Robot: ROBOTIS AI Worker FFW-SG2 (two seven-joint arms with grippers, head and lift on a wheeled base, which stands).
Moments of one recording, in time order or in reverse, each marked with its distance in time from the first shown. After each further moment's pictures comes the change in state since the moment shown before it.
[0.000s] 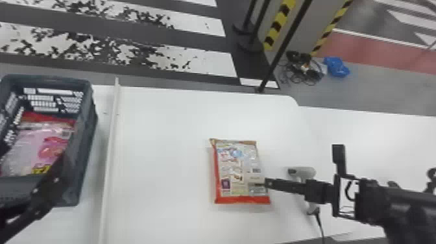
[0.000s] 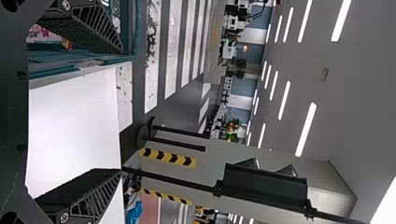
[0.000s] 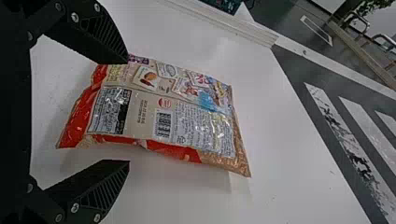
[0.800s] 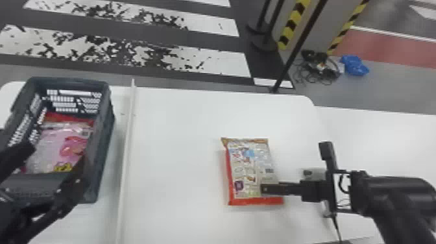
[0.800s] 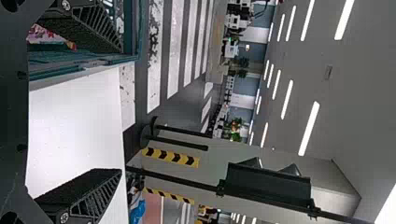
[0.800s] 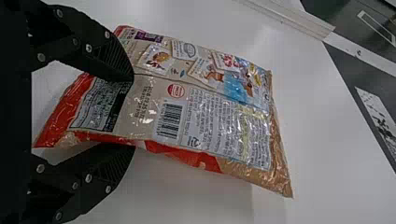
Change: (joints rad) left arm 0.009 0.004 0.002 0.003 -0.003 -0.001 -0.003; right arm -0.133 -0.018 0.206 0.153 0.143 -0.074 0.020
